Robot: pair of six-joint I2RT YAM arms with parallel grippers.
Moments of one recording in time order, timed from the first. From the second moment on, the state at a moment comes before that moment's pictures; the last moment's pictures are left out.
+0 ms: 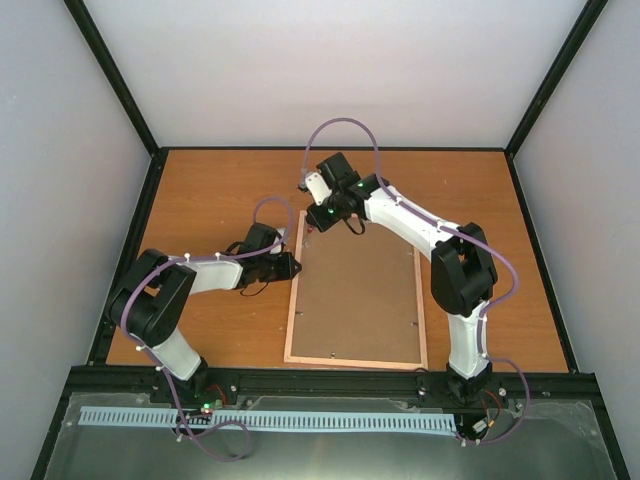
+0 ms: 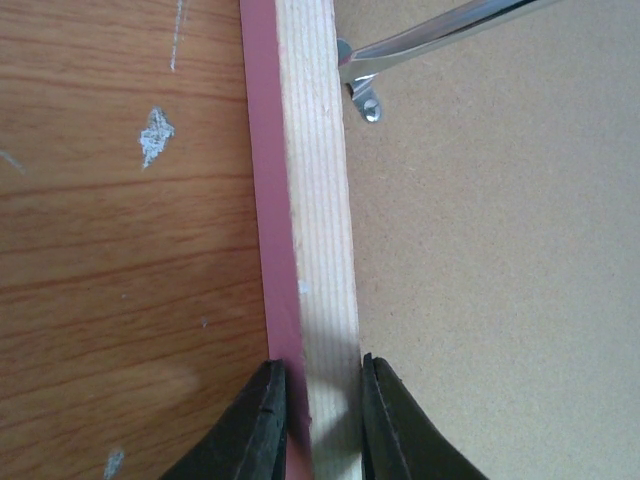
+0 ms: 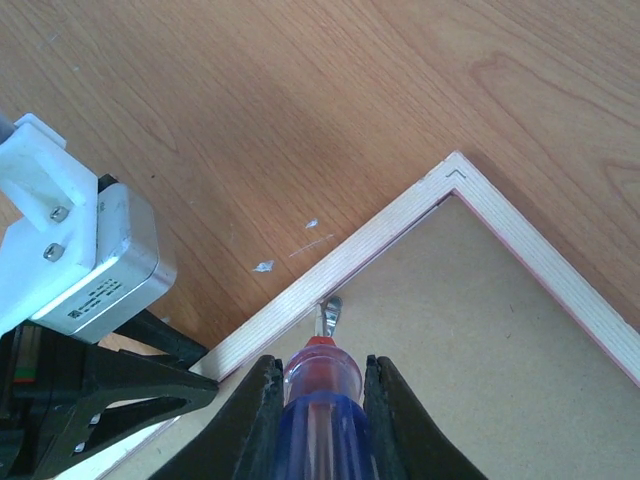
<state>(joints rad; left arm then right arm) -0.50 1.64 0.69 0.05 0.29 -0.58 0.65 2.00 1.71 -0.68 -0.24 -0.09</state>
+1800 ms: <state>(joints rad) -0.91 1.14 0.54 -0.57 0.25 -0.86 0.58 1.36 0.99 -0.48 -0.49 -0.41</state>
